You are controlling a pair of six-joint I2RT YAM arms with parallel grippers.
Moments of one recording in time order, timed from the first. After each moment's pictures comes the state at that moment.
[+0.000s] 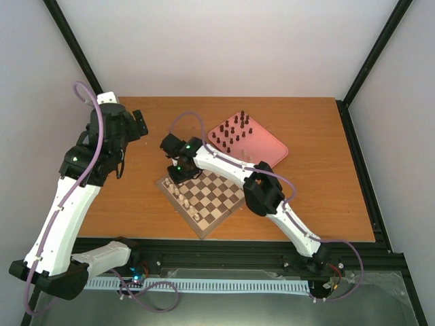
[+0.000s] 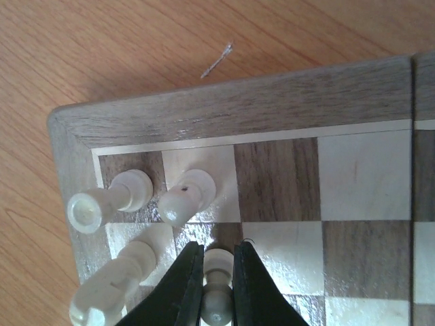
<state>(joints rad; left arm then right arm) -0.37 1.09 1.48 -0.89 -0.56 -0.40 0.97 2.46 2.29 -1.04 -0.13 0.41</state>
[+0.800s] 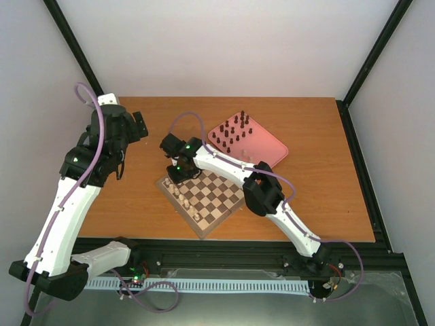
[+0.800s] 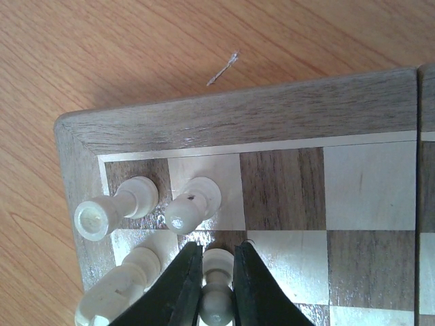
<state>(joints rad) -0.37 1.08 1.47 -0.90 -0.56 -0.40 0.97 2.48 2.29 -1.03 -0.13 0.41</state>
